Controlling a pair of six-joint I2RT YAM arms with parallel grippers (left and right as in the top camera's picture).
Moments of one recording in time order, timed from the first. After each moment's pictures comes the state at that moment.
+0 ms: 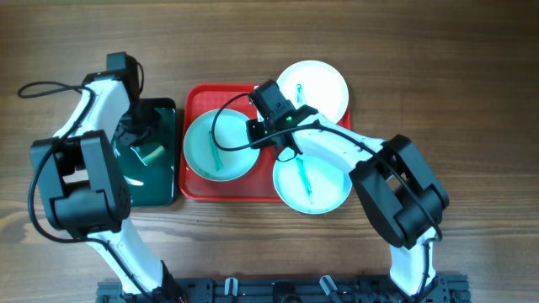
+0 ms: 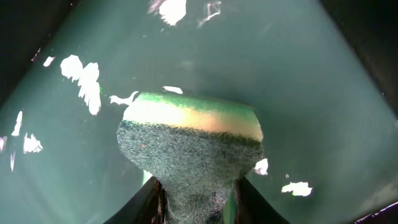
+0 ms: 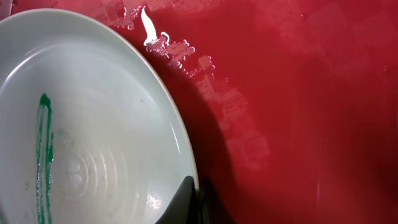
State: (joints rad) left arm 0.13 2.01 1.38 -0.92 -0.14 -0.71; right arm 0.66 2.06 1.32 -0.34 -0.11 0.42
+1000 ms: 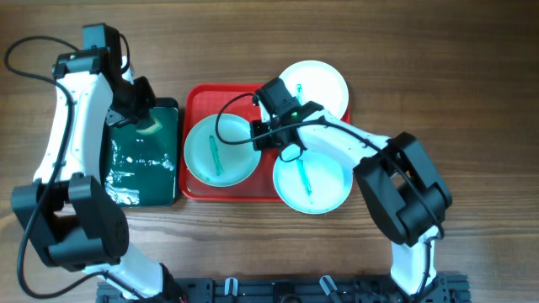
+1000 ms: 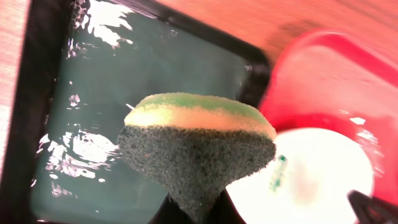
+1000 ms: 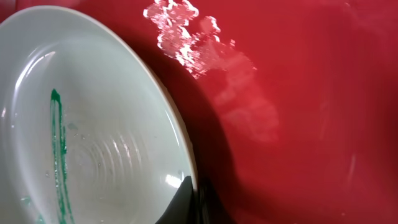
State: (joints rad) left arm 0.12 1.81 1.54 -1.12 0.07 -0.28; right arm 0.61 2.06 1.32 -0.41 -0.26 0.43
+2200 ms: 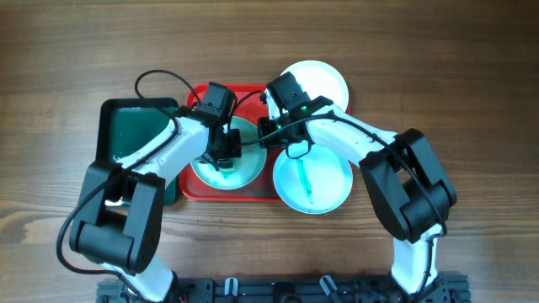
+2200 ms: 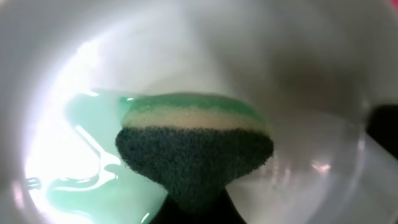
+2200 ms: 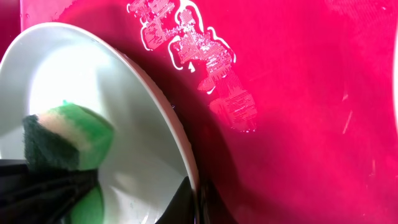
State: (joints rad) left arm -0.34 1.81 1.06 -0.65 0.08 -0.39; right arm 0.57 2.06 1.32 -0.43 -0.35 0.42
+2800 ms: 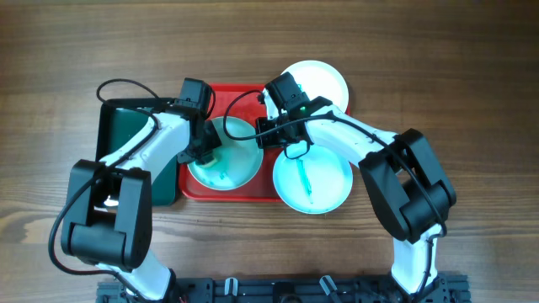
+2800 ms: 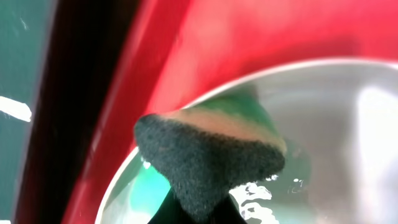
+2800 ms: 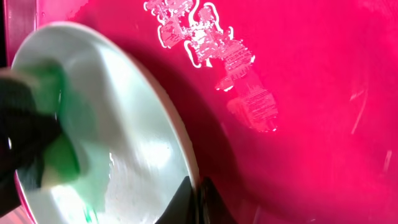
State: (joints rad) left arm -0.22 1.81 1.06 -0.69 -0.03 -0.63; right arm 0.57 2.06 1.32 -0.42 -0.37 0.43
